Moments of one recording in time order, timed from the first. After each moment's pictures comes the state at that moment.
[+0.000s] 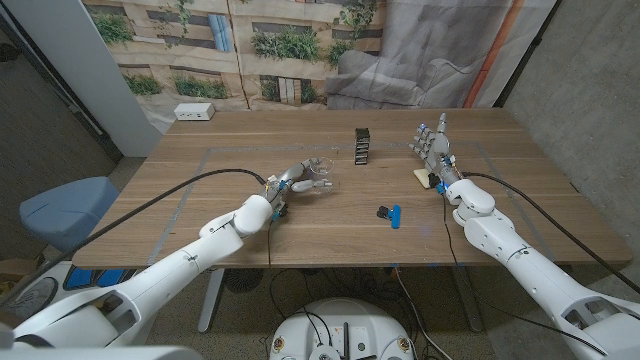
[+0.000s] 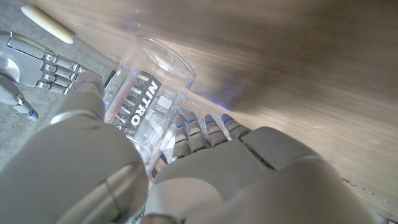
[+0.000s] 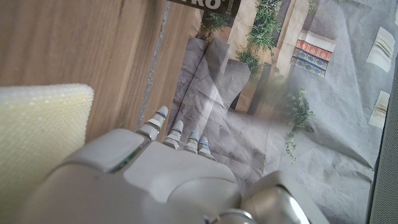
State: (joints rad) left arm 0.77 0.60 0.68 -1.39 0.09 -0.18 0.17; left_hand 0.64 -0.14 0.38 -0.16 0.21 0.14 0.01 0.25 0.18 0.19 -0.03 0.18 0.26 0.03 0.01 0.17 0.18 -0.05 0.03 0.18 0.17; right arm -0.84 -0.51 -0.37 -1.30 0.65 0.29 0.03; right_hand -0.03 0.07 -0.27 0.19 0.33 -0.14 -0.05 0.22 0.34 -0.13 -0.10 0.22 0.41 -0.12 -0.03 0.25 0.55 0.04 0.10 0.25 0.20
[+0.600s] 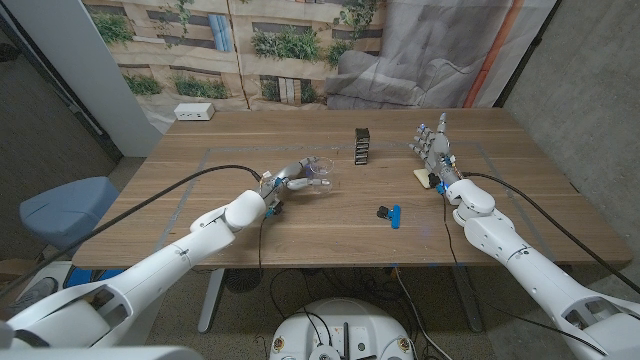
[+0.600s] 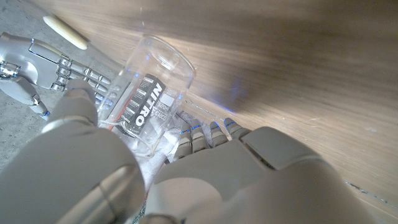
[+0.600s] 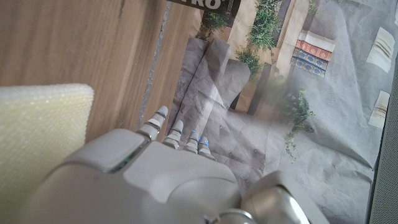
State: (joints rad) left arm 0.75 0.65 0.67 -1.38 0.04 -0.22 0.06; left_hand 0.57 -0.15 0.35 -0.15 0.20 0.05 0.04 0.19 0.18 0.06 0.00 0.18 0.21 -0.07 0.05 0.17 0.17 -0.12 0.04 0.18 0.17; right arm -0.84 -0.51 -0.37 -1.30 0.65 0.29 0.03; right_hand -0.03 0.07 -0.27 0.19 0.33 -0.14 -0.05 0.22 0.34 -0.13 -0.10 0.22 0.41 -0.12 -0.03 0.25 0.55 0.04 0.10 0.25 0.20
